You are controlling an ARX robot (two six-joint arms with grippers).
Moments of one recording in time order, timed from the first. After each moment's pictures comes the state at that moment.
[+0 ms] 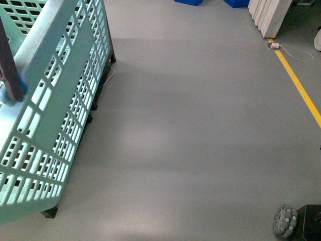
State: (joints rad) left arm -0.04 1.03 0.70 0.10 0.00 -1.45; right arm 0.00 0.00 0.02 0.00 0.00 0.00
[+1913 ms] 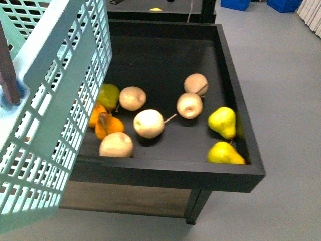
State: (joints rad) left arm -0.05 1.03 0.70 0.10 0.00 -1.46; right arm 0.00 0.00 0.02 0.00 0.00 0.00
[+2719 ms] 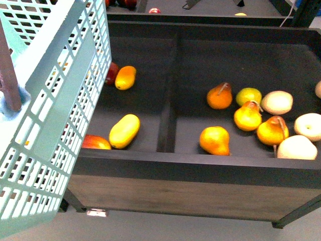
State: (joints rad) left arm -0.05 1.03 0.70 0.10 0.00 -1.46; right arm 0.00 0.00 0.02 0.00 0.00 0.00
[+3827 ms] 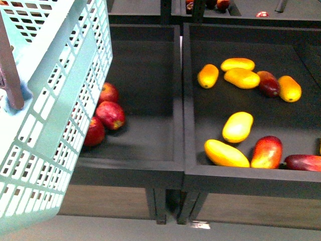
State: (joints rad) left arm -0.05 1.03 0.70 0.10 0.00 -1.45; right arm 0.00 0.00 0.02 0.00 0.00 0.00
